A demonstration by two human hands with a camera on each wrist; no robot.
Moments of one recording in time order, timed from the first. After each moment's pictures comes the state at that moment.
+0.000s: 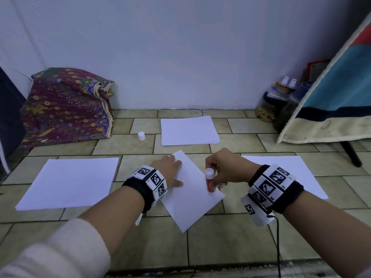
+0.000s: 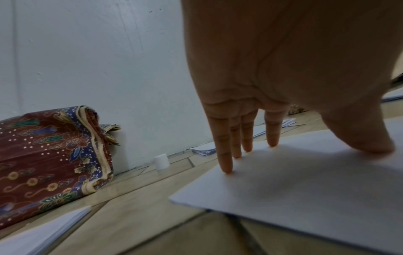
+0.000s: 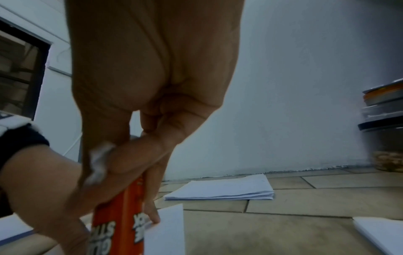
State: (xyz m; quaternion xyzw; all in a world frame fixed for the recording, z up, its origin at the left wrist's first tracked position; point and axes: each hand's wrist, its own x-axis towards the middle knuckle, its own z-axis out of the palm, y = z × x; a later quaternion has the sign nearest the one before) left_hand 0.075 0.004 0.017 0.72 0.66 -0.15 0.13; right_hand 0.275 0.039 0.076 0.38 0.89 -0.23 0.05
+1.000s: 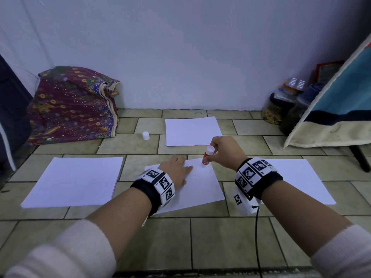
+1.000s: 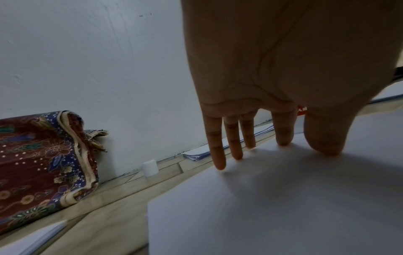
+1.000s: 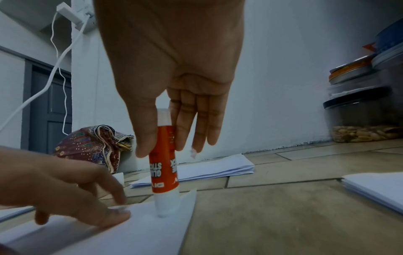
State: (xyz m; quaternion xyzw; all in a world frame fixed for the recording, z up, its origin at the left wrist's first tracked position) left_hand 0.083 0.005 0.012 0.76 0.62 -0.19 0.08; right_hand 0.250 0.082 0.049 0.51 0.82 -0.22 -0.12
